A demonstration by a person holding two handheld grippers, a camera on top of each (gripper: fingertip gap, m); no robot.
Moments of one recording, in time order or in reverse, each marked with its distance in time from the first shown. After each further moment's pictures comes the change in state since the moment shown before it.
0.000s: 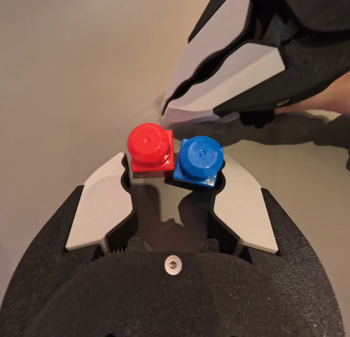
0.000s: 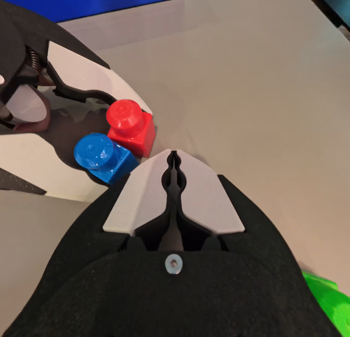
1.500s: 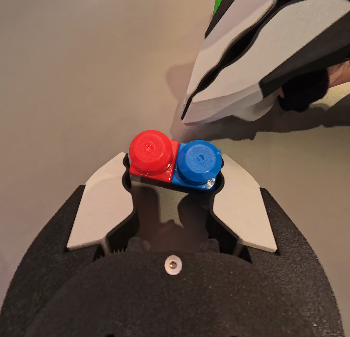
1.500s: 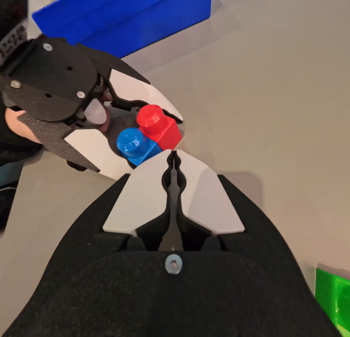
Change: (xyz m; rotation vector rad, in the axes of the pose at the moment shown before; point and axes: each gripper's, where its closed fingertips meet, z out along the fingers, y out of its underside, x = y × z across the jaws) left arm 0.000 0.000 0.002 -0.005 0.054 0.044; right arm -0.018 -0.006 -0.021 0.088 -0.227 0.158
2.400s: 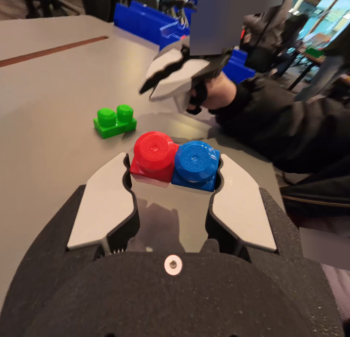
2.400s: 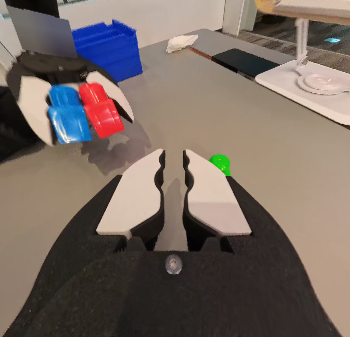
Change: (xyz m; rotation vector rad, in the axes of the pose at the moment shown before) left arm 0.075 -0.083 -0.043 0.345 0.743 0.089; right arm 0.043 0.009 -0.140 0.275 0.309 0.011
